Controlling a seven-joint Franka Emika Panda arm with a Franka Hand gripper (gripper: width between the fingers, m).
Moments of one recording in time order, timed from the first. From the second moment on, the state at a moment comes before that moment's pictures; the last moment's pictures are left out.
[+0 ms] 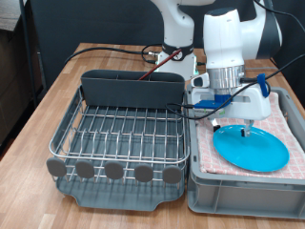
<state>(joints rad) -0.03 0.29 0.34 -2.50 0.51 3.22 1.29</state>
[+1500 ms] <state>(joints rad) 0.15 0.27 0.16 -2.49 0.46 3.17 1.36</state>
